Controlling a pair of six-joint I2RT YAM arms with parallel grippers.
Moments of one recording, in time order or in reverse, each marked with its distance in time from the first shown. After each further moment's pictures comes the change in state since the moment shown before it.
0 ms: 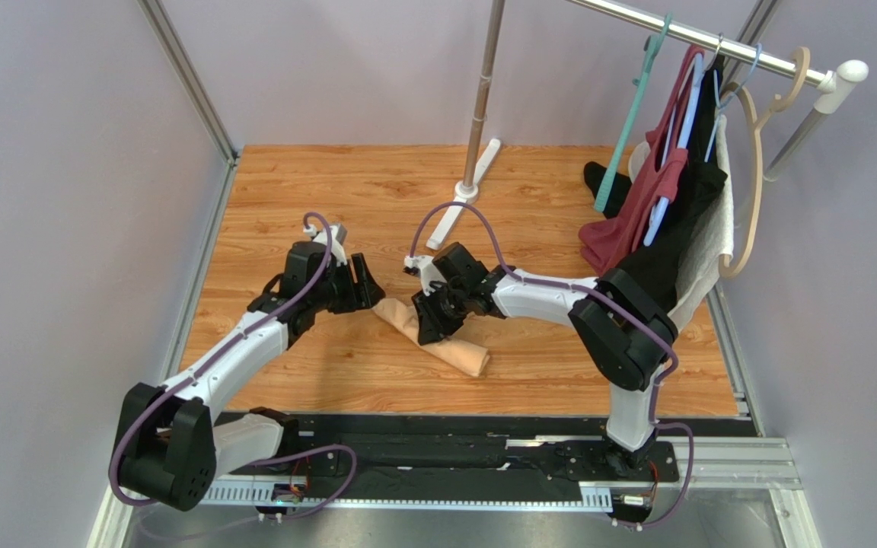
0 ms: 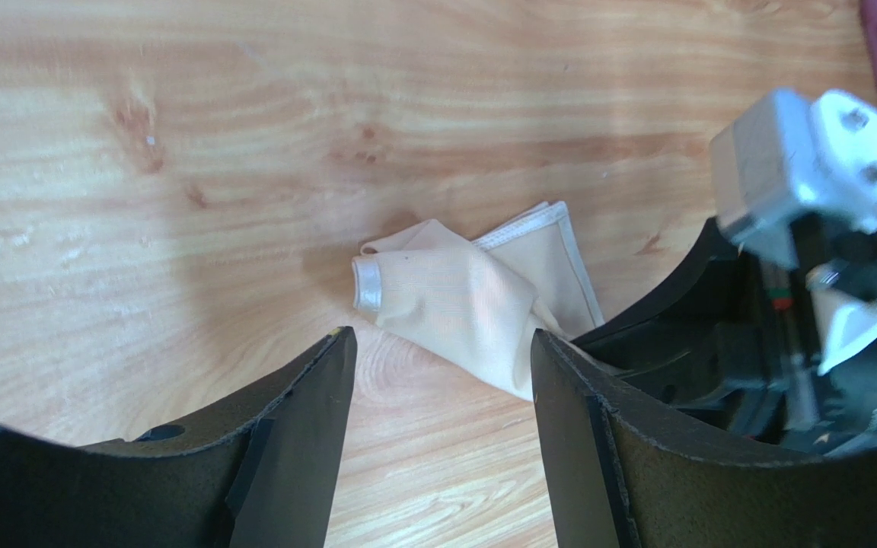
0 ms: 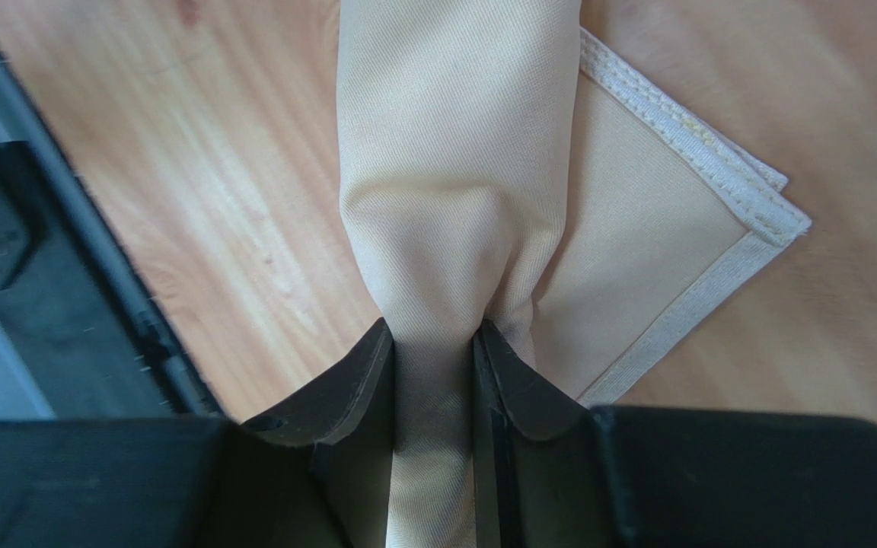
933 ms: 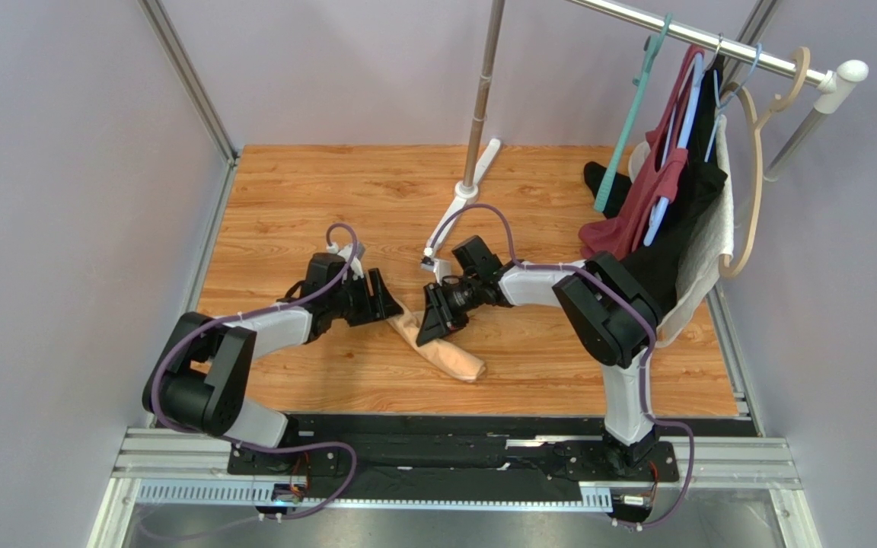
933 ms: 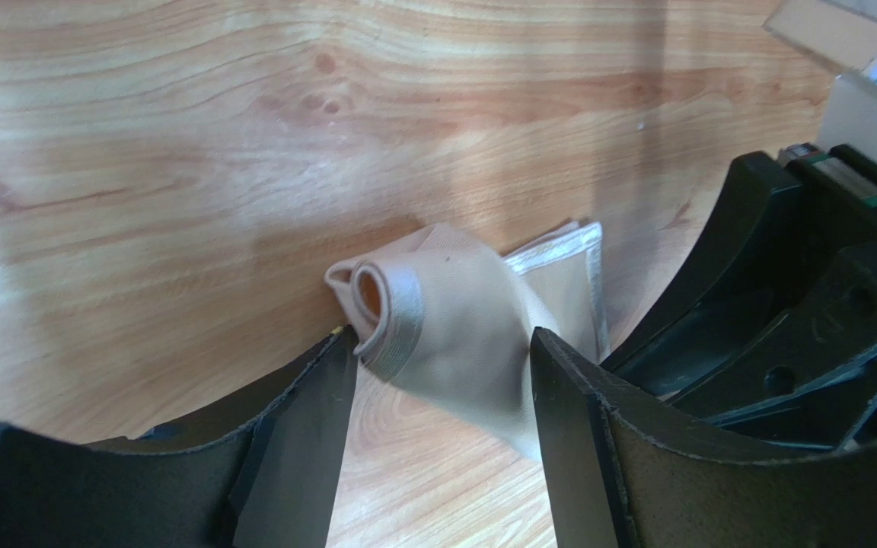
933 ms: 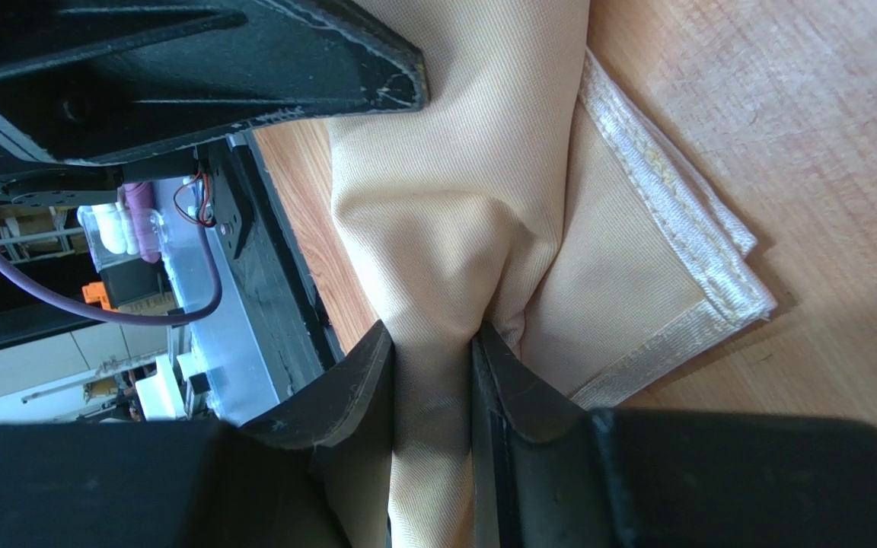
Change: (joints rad) left arm 0.000 0.305 -0.109 0.314 0.175 -0.079; right arm -0.142 0.138 -0.009 0.136 -0.449 0.242
